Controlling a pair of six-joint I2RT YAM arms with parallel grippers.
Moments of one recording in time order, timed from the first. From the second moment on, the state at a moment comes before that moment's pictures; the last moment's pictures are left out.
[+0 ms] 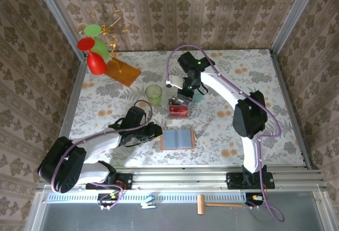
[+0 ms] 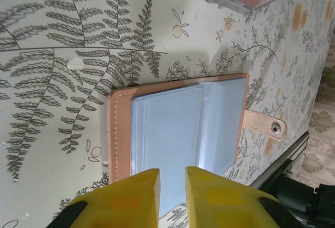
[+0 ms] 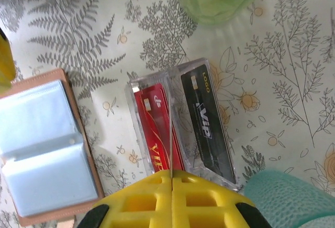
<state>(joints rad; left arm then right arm) -0.63 1.25 0.45 -0.06 0.50 -0.91 0.52 2.05 1.91 -1.16 -0.29 -0.73</state>
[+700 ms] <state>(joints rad) -0.55 1.14 0.40 -0.17 0.49 -0.90 0.52 2.41 2.49 -1.51 -0.25 -0.93</state>
